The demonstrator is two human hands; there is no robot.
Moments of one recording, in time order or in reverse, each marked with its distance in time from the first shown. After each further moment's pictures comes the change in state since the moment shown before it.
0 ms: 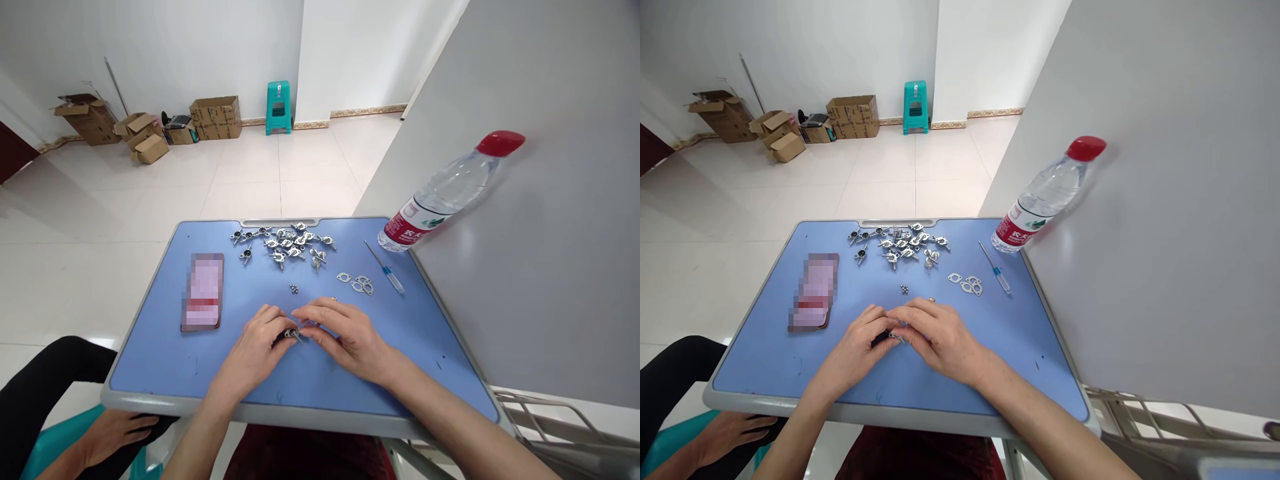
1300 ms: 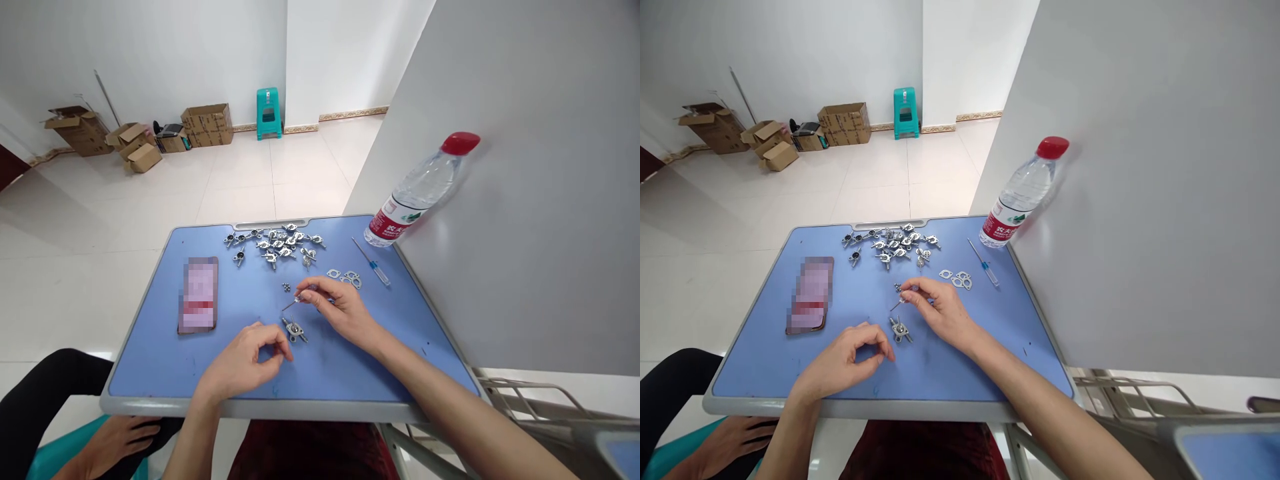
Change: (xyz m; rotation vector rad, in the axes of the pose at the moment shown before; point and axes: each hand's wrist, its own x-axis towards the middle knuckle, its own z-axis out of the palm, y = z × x) left_hand -0.012 0.009 -0.017 -0.227 -0.197 -0.091; right_hand -0.004 0.023 -0.002 0.277 0.112 0.505
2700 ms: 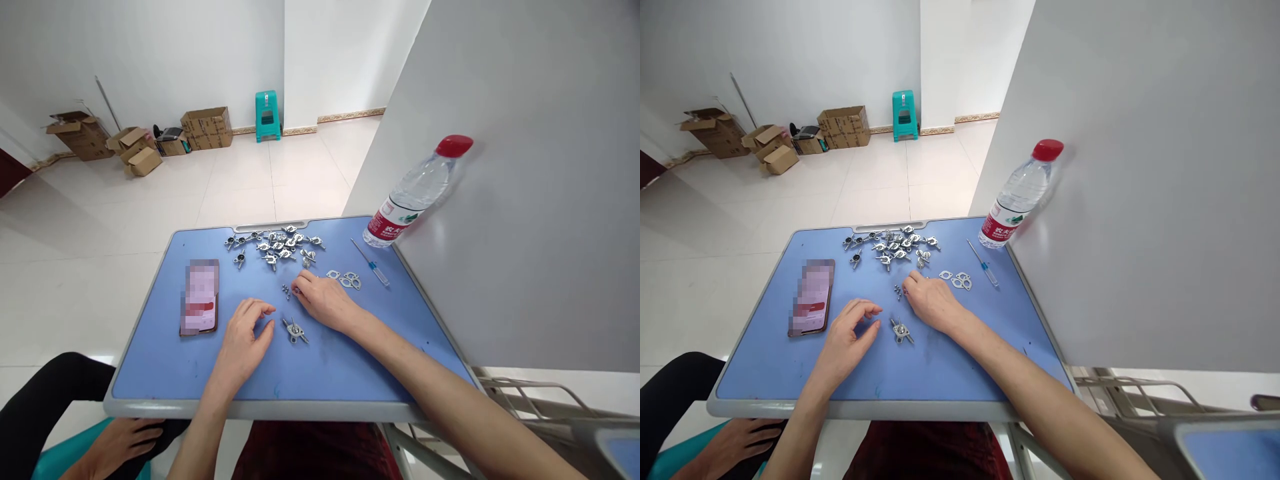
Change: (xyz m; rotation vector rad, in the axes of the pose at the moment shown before) left_hand 0.013 -0.010 0.005 0.210 0.459 0.051; right_hand 0.024 0.020 0.009 -0.937 -0.304 -0.080
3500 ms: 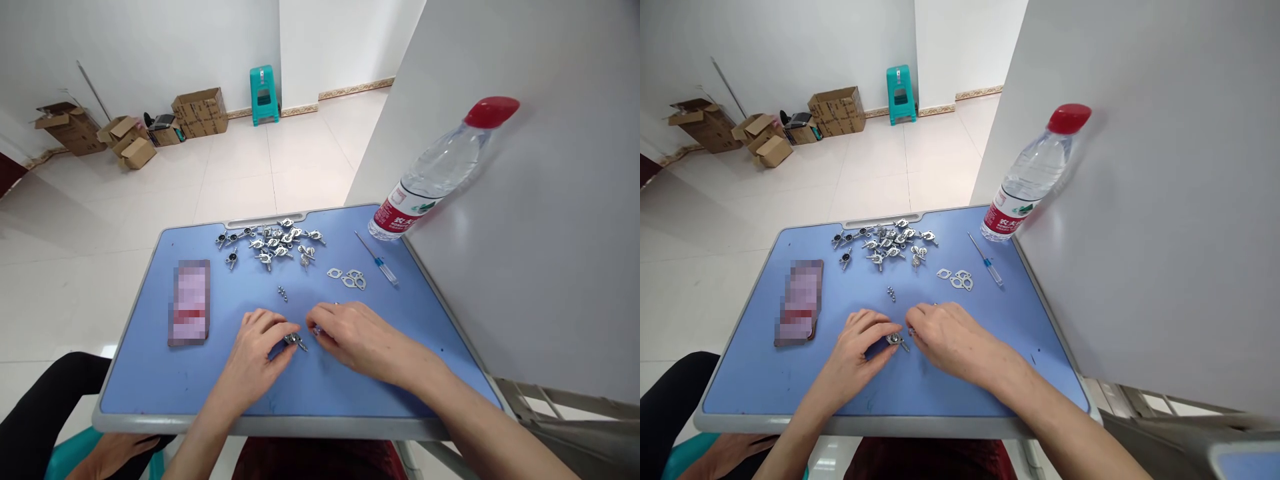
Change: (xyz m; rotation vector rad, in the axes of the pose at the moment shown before) left_hand 0.007 0.011 0.016 0.086 -0.212 0.169; right_hand -0.048 -0.004 -0.041 0.141 -0.124 -0.127
